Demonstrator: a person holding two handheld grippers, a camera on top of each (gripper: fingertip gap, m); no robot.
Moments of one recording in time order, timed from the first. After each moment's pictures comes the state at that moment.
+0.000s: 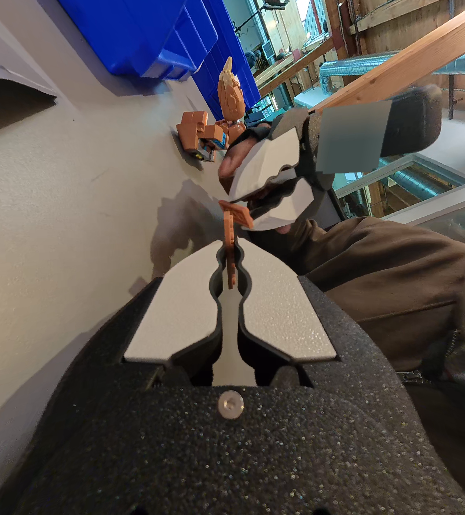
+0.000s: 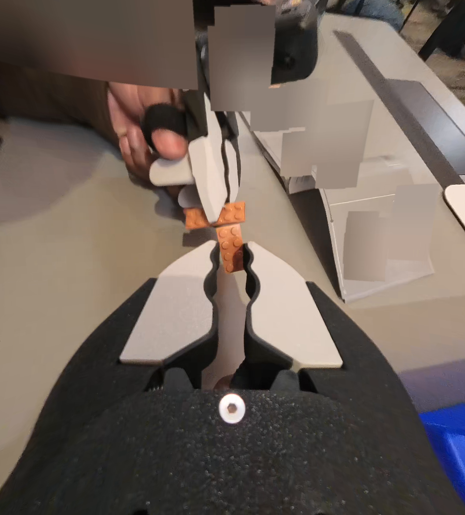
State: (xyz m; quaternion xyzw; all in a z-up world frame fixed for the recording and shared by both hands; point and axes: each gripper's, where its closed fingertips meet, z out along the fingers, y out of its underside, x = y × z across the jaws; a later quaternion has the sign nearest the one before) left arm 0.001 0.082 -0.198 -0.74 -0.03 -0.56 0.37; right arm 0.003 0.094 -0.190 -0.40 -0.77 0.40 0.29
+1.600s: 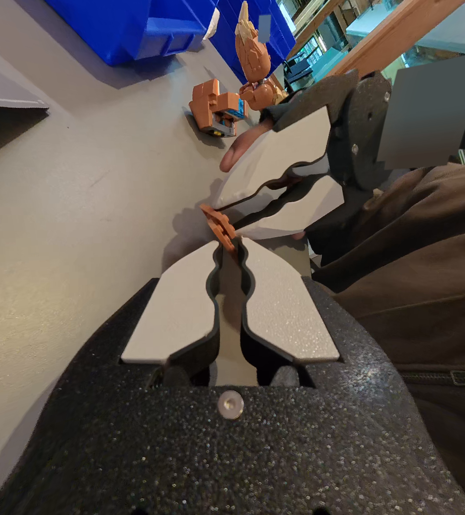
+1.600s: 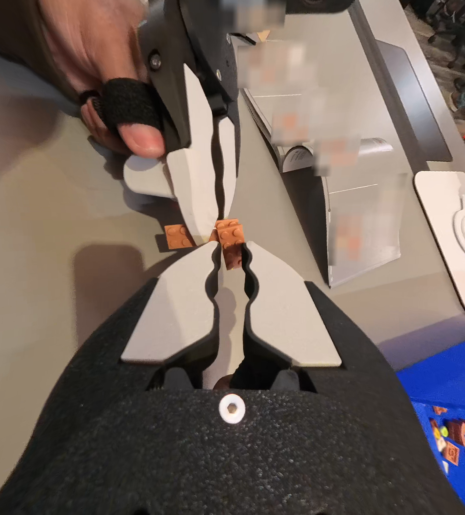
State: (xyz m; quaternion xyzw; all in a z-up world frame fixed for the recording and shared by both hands) left arm 0.016 0.080 -0.212 -0.80 0.05 -0.46 0.39; right arm -0.002 0.091 -0.209 -0.41 -0.80 0.27 0.33
